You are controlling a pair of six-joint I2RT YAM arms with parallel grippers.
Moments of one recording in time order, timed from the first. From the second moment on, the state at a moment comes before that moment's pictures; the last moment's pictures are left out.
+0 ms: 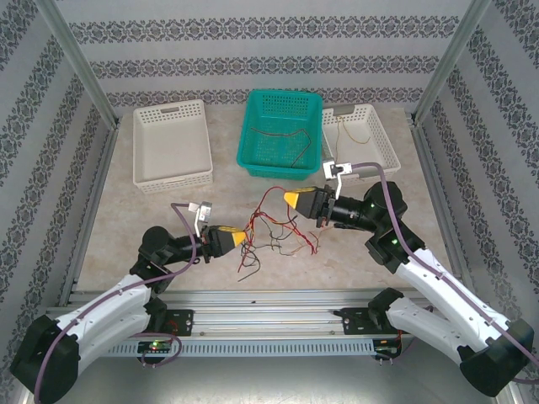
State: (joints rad) left arm -0.52 0.78 0.21 0.72 0.78 -0.94; right arm 0.56 0.85 0.73 0.19 -0.70 0.83
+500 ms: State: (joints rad) left arm -0.50 0.54 0.45 0.02 0.55 -0.73; right arm 0.11 0.66 0.53 0.04 -0.48 0.97
